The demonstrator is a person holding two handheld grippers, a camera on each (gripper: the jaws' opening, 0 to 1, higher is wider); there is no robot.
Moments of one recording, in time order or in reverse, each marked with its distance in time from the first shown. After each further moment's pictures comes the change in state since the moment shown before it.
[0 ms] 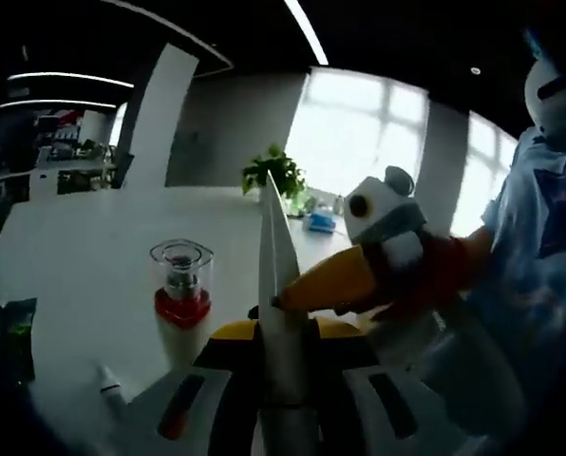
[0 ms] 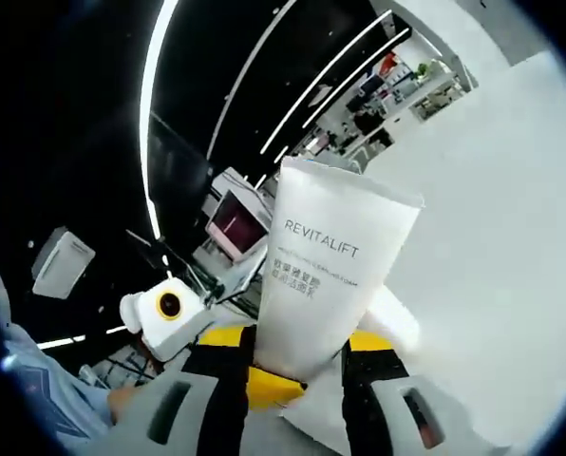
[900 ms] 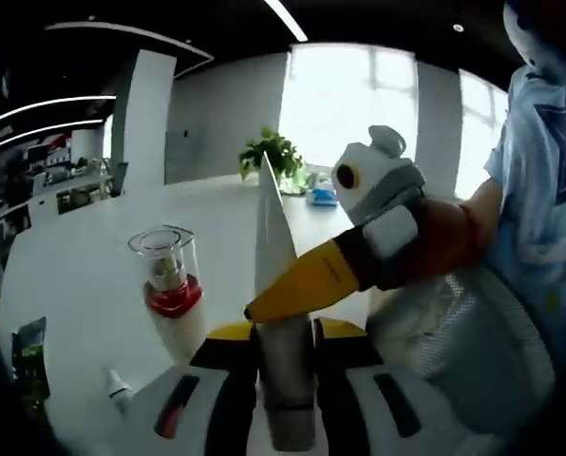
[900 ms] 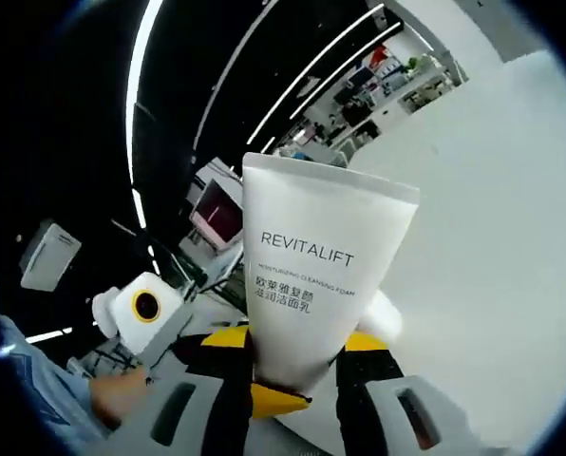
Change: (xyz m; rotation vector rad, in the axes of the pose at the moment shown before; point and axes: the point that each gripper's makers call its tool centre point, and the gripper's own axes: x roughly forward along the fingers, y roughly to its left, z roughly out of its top) left arm 0.010 -0.001 -0.020 0.057 0.088 -0.002; right arm -0.002 -0.015 -0.010 -0.168 0.061 -0.081
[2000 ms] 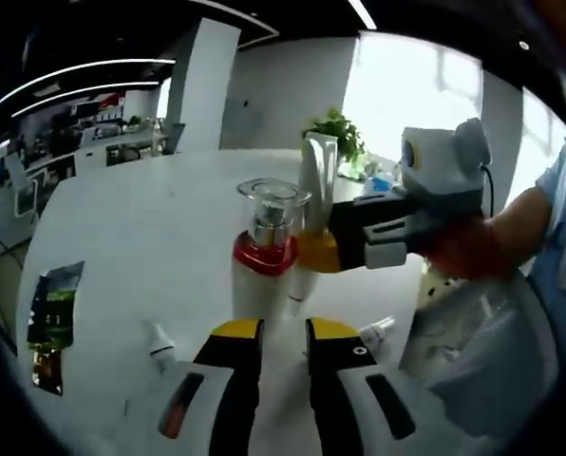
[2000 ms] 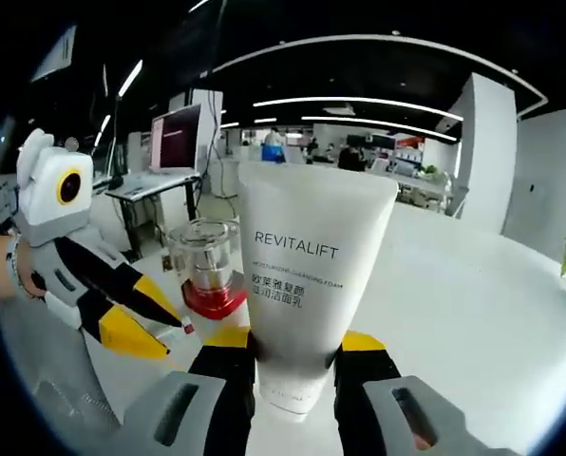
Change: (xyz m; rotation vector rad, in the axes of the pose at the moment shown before) left arm -0.019 0.060 -0.025 -0.141 0.093 0.242; right arm 0.024 -0.084 0.032 -0.553 0.013 -0.393
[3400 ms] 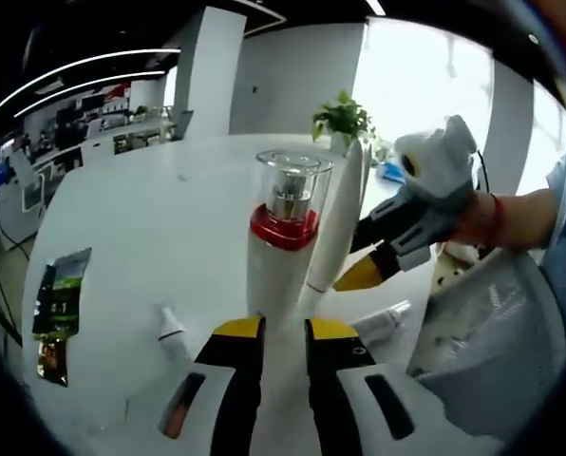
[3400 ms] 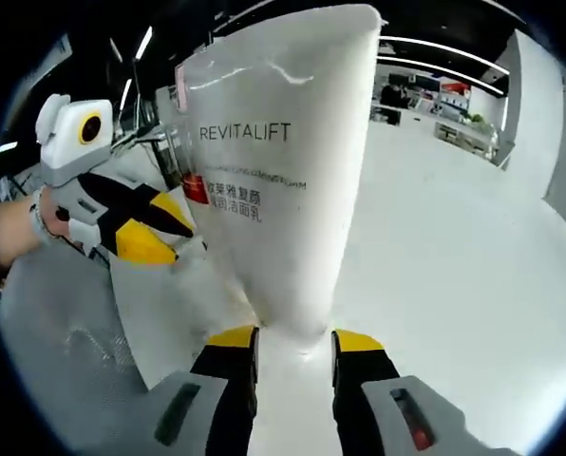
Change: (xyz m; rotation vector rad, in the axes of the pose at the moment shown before) left arm 0.003 0.010 -0.016 -0.006 0.067 0.038; right arm -0.009 0.005 -0.069 -0.072 0.319 0.213
